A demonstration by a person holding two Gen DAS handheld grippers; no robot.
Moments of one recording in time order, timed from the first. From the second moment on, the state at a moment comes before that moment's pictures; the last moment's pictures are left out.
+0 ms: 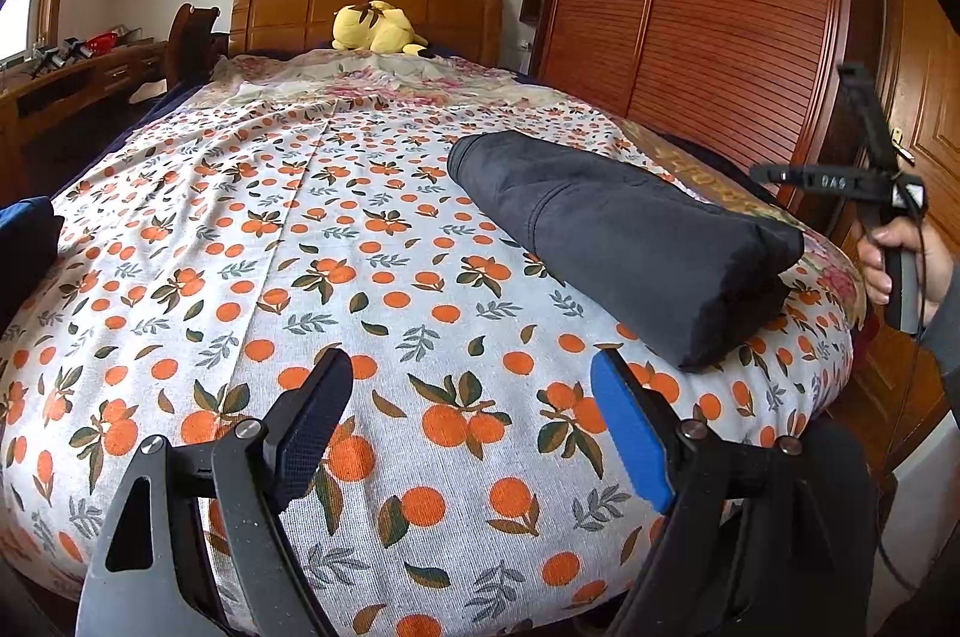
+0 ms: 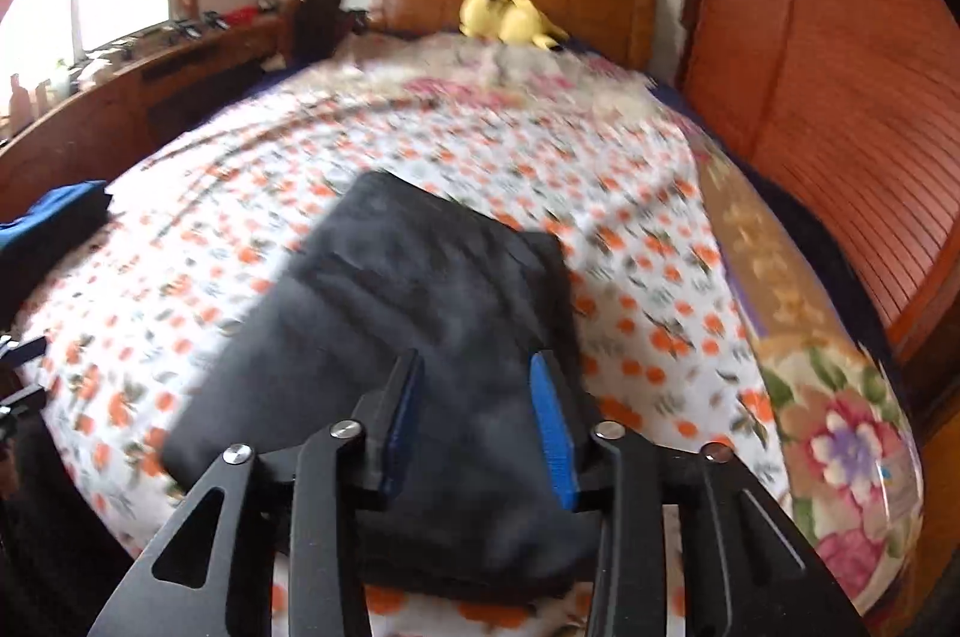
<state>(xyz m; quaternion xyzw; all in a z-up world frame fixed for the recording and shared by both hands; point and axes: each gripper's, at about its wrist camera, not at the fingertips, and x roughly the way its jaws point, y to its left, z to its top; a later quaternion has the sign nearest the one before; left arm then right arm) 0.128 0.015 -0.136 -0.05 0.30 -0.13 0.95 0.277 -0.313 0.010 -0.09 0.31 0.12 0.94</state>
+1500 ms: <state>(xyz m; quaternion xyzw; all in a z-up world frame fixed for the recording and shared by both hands) 0.175 -0.004 -0.124 -0.01 0.27 -0.16 0.95 0.258 -0.325 -0.082 -0.07 0.40 0.14 0.90</state>
